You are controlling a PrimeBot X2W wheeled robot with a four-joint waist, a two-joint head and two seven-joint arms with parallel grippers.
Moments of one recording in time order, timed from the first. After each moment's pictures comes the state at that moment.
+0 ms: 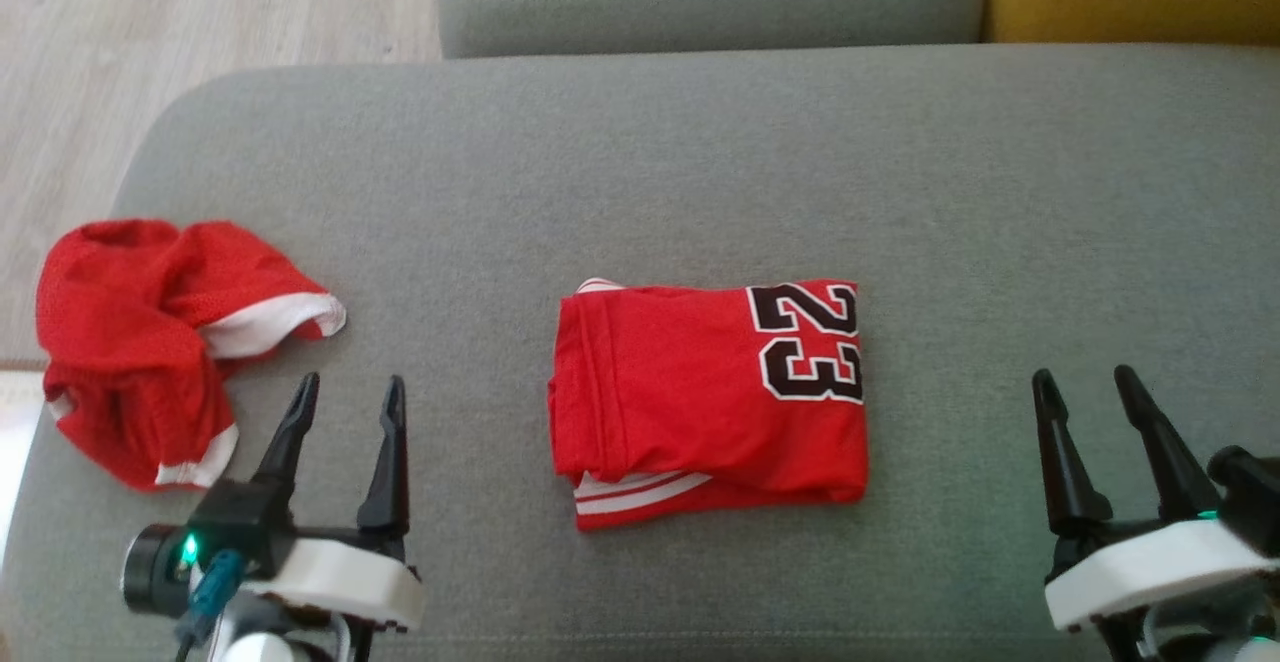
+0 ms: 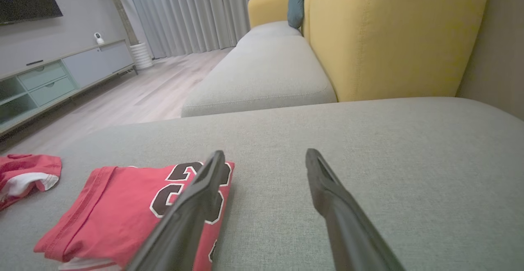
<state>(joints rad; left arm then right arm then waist) 0.06 0.21 -0.27 0.02 -0.22 0.13 -0.21 0.18 -0.08 -0.04 -0.18 0.24 0.12 0.12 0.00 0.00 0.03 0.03</state>
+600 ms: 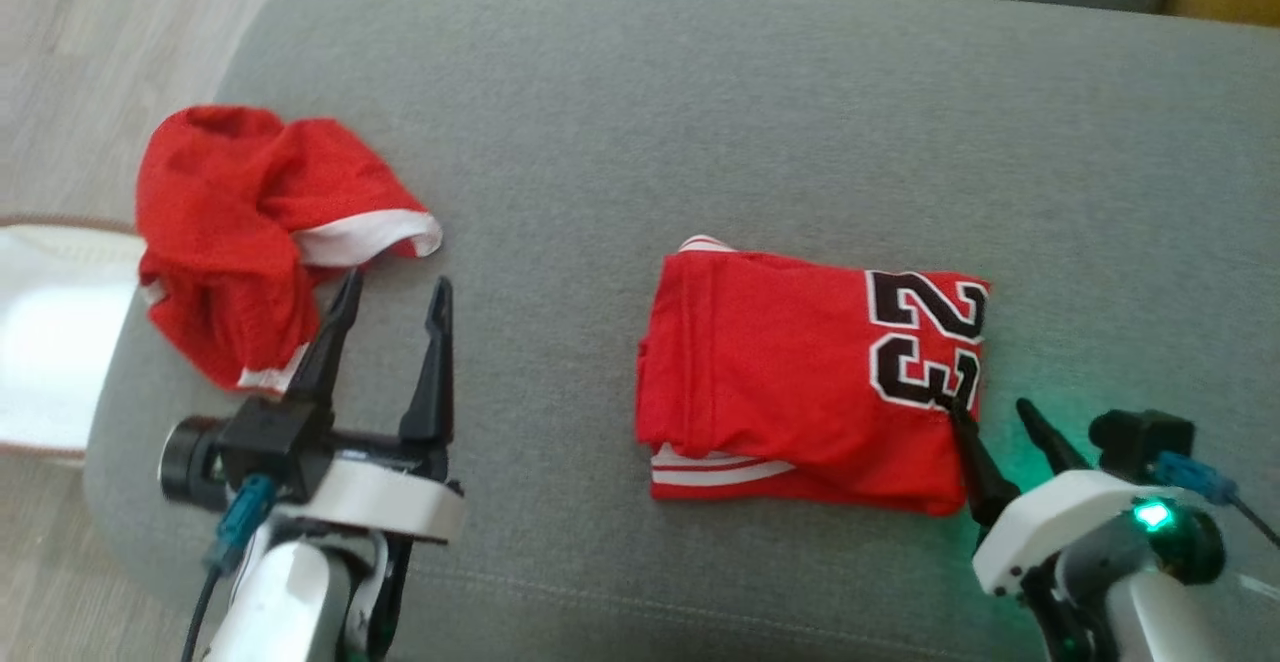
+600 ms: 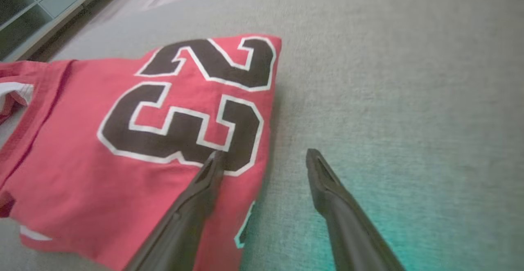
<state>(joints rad) -0.09 0.17 -0.31 0.03 -0.20 0.09 -0.25 -0.04 -0.09 0.04 0.29 0.29 0.12 0.14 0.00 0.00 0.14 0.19</state>
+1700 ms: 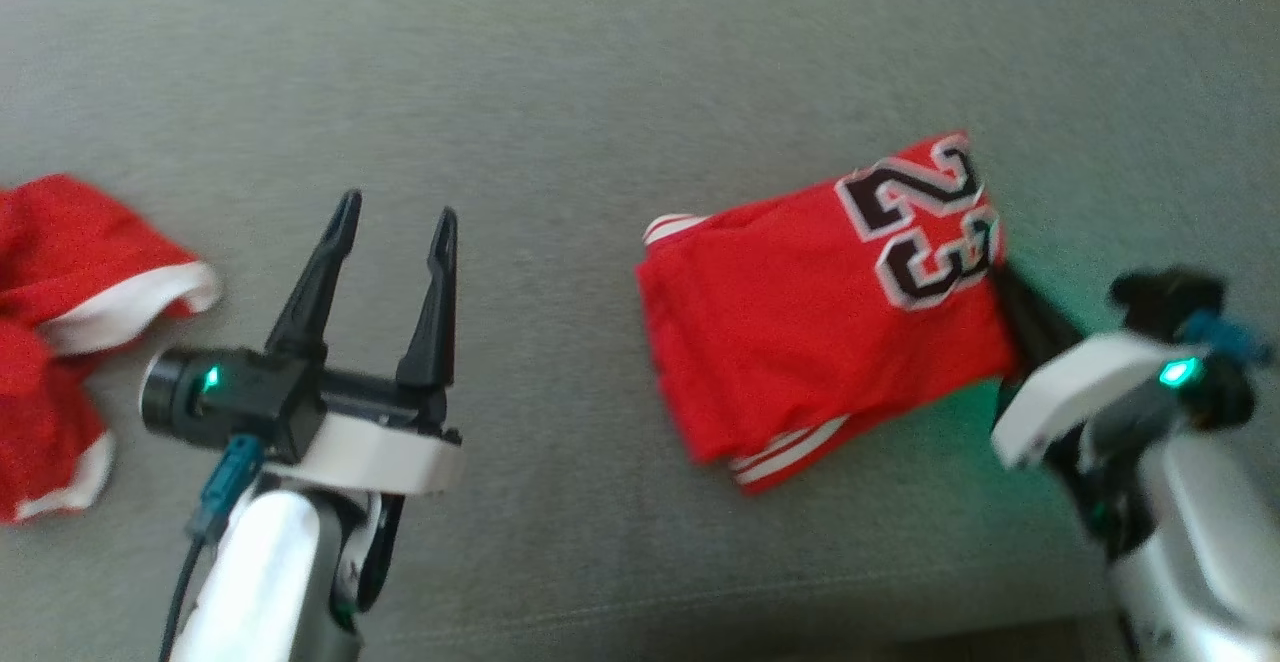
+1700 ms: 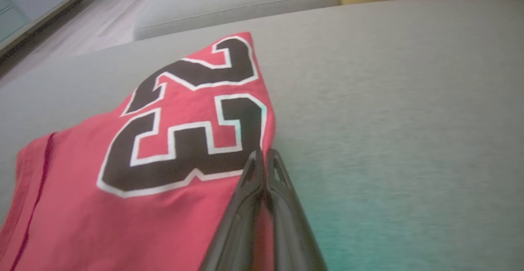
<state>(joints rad) -0.17 0.15 -0.28 -0.01 -0.13 0.02 -0.25 -0.24 -0.20 0.14 0.29 0.36 0.12 0.17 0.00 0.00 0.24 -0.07</state>
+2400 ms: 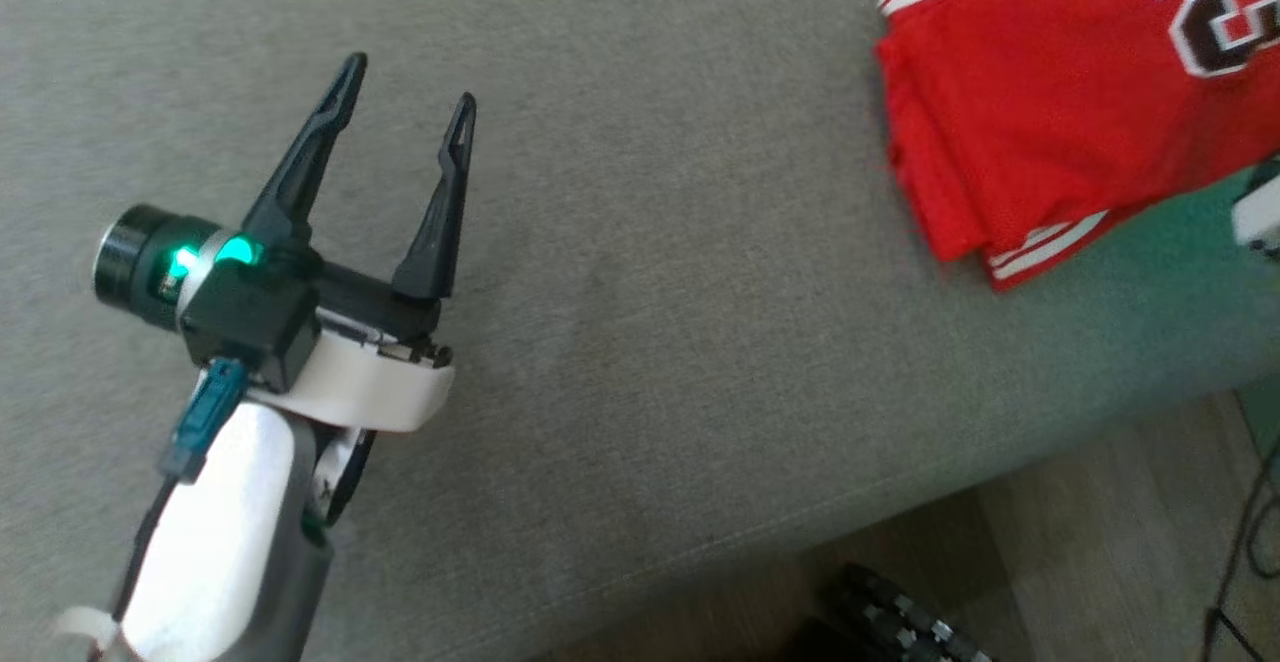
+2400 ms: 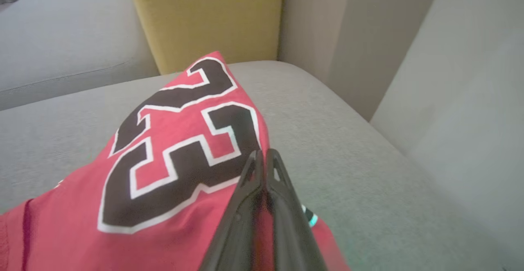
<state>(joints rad) -0.34 0.21 -0.32 -0.07 -0.07 -0.03 -0.22 -0.57 -0.33 -0.12 0.46 0.38 0.12 0.09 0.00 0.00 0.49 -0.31</state>
